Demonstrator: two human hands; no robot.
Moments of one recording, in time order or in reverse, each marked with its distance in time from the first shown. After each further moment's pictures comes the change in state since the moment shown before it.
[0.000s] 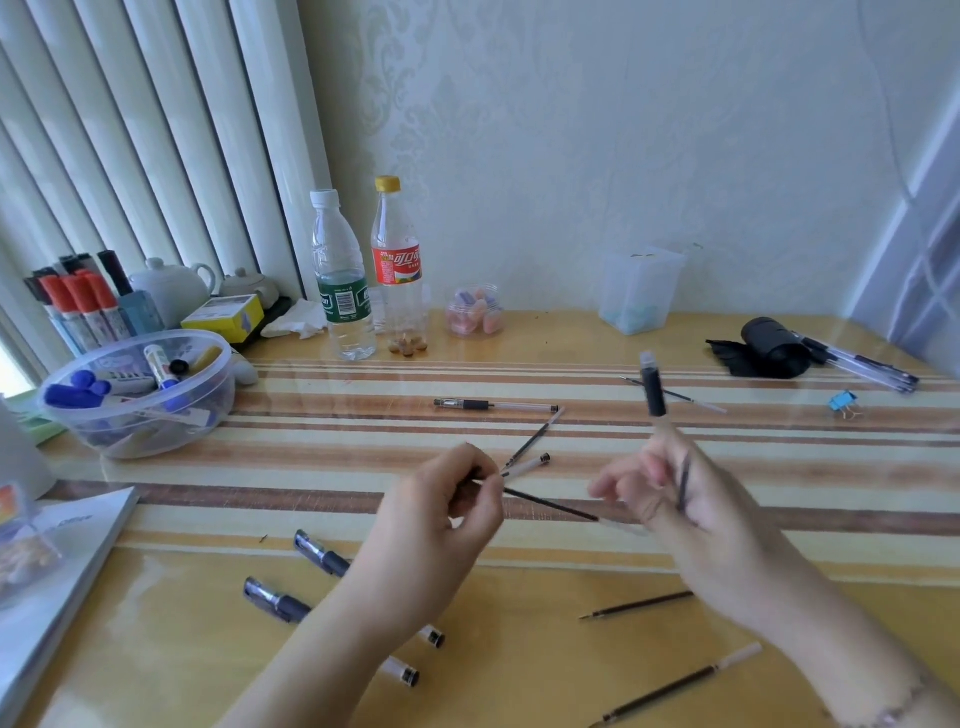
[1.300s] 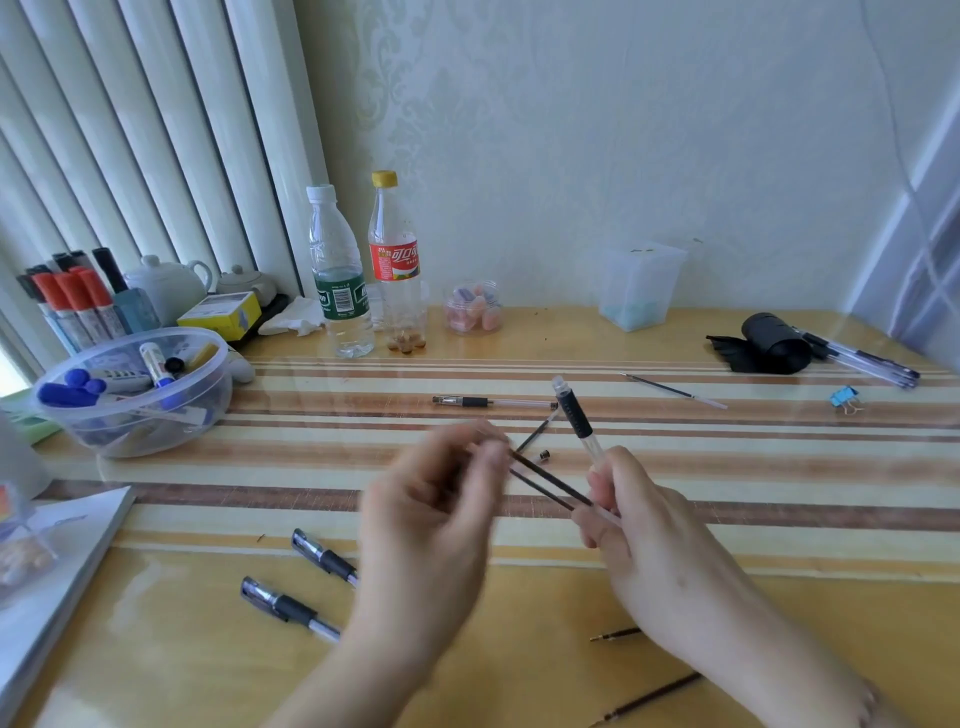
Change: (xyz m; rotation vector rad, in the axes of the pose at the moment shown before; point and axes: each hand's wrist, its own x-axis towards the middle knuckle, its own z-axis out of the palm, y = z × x) left_hand -0.005 0.030 0.011 -0.403 0.402 0.043; right_hand -0.006 -0.018 0.032 -0.378 0.008 0.080
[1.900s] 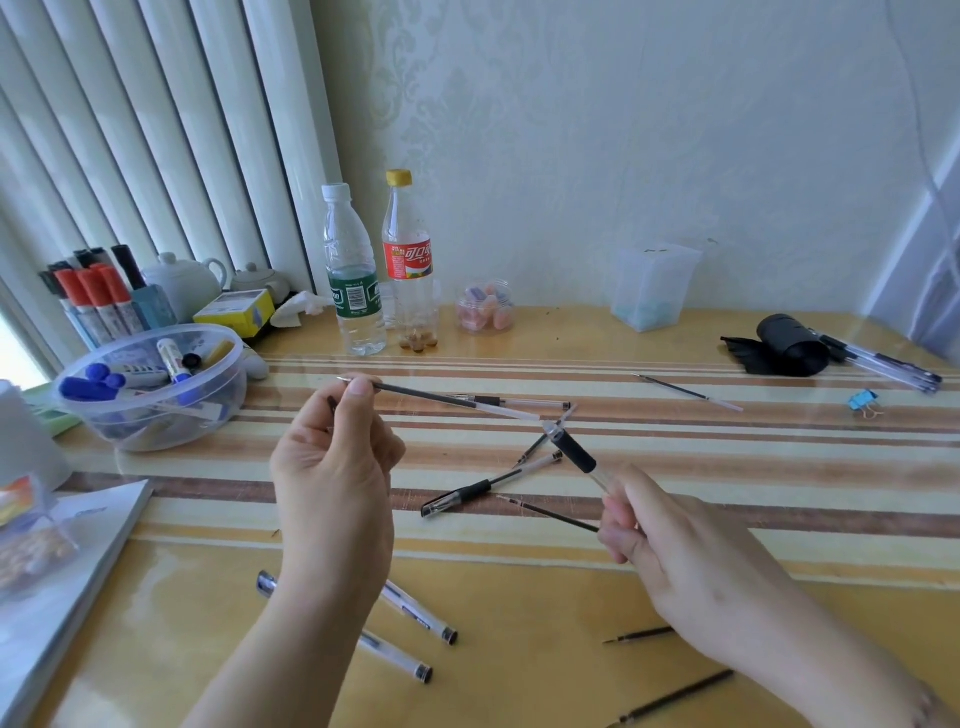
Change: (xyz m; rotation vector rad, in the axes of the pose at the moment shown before) left_hand 0.035 -0.013 -0.037 -0.381 0.356 -0.328; right_hand -0.002 0.009 -0.012 -0.226 -0.150 -0.092
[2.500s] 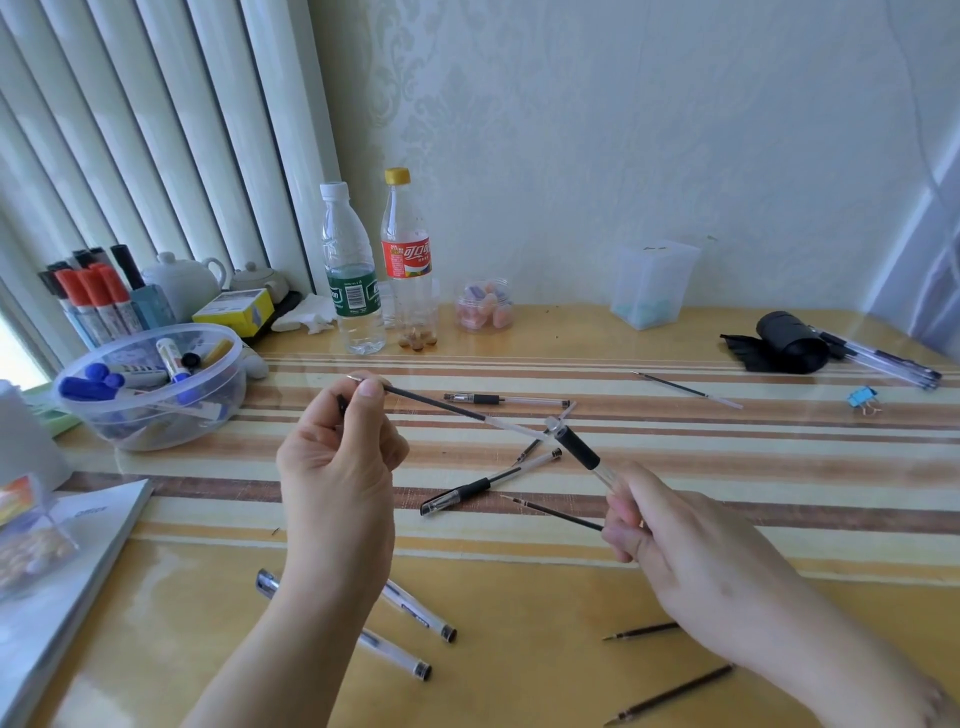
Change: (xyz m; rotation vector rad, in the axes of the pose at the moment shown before) left_hand -0.002 -0.001 0.000 0.082 -0.058 0.036; right_hand 0.000 0.004 -0.001 0.010 0.005 0.014
